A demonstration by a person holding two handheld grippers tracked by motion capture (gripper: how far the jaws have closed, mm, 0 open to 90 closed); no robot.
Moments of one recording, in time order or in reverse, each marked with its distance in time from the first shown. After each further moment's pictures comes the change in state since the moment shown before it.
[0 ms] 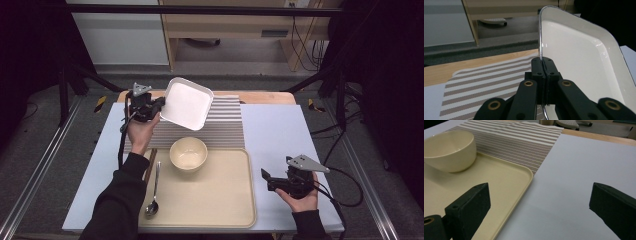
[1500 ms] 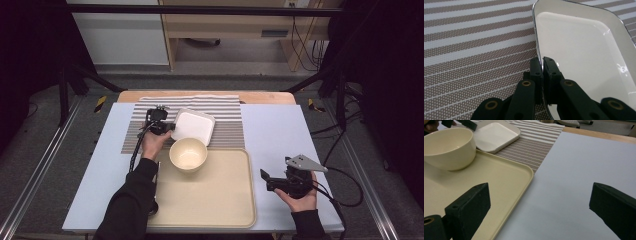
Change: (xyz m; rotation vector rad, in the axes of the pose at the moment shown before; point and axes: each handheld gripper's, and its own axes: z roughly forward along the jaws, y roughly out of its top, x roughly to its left) left arm 0.013 -0.075 0.089 0.387 -0.009 -0.045; right arm 0.000 -0.001 0.003 0.014 0.001 -0.006
